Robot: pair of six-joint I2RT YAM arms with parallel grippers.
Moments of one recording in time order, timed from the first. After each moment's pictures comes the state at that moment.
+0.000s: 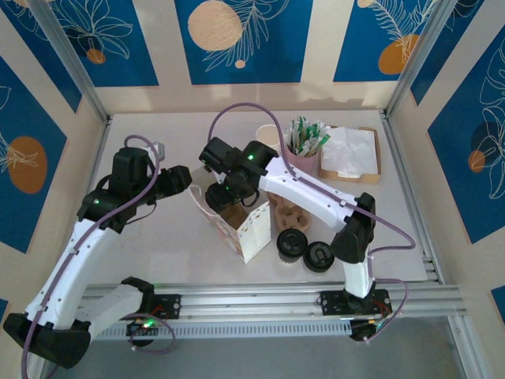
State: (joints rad) left arm -0.35 0.97 1.13 -0.80 0.17 -0.57; right arm 1.01 1.91 2.03 -1.32 0.01 0.41
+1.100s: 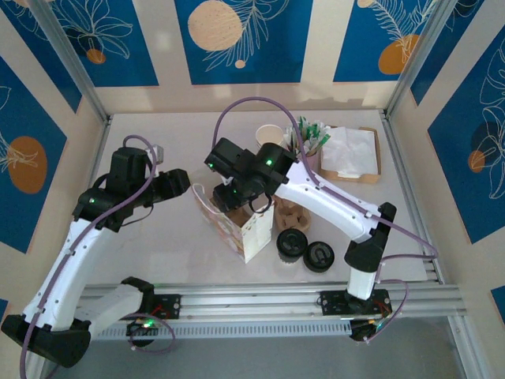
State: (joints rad) left arm -0.35 0.98 1.18 -0.92 0.17 -0.57; right arm 1.08 1.80 2.06 -1.38 0.09 0.45
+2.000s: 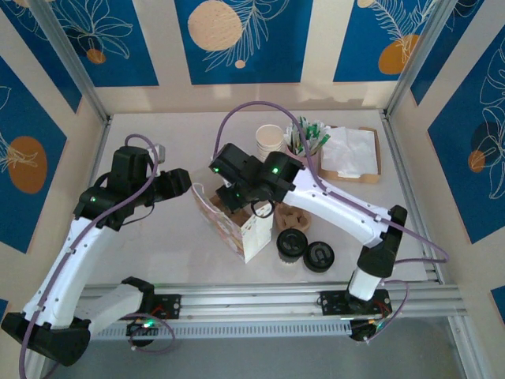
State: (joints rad) left arm -0.36 0.99 1.19 -0.92 0.16 -0.56; right arm 1.08 1.70 1.89 -1.20 0.13 0.41
